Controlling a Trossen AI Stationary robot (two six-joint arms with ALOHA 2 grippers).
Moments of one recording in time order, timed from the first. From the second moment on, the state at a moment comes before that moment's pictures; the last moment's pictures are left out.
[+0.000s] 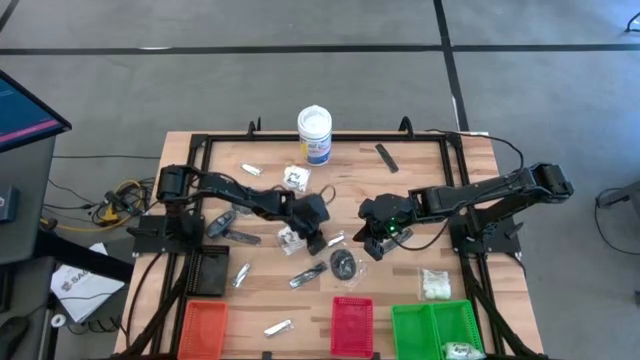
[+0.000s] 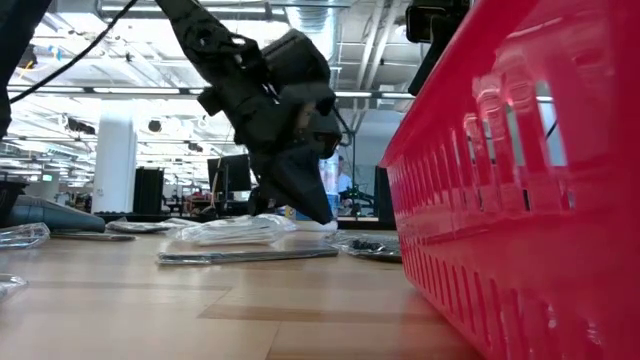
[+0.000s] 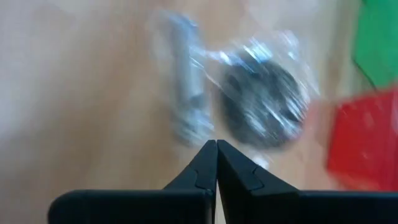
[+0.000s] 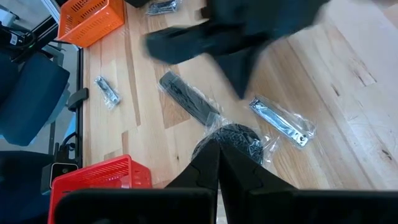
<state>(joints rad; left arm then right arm) 0.02 1.90 1.03 -0.04 0.32 -0.58 0.13 1.34 0.89 -0.31 -0.07 0.57</state>
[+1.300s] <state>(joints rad) 0.03 1.87 1.00 -0.03 0.19 -0.67 0.12 1.49 0.90 -0.25 -0.02 0.18</state>
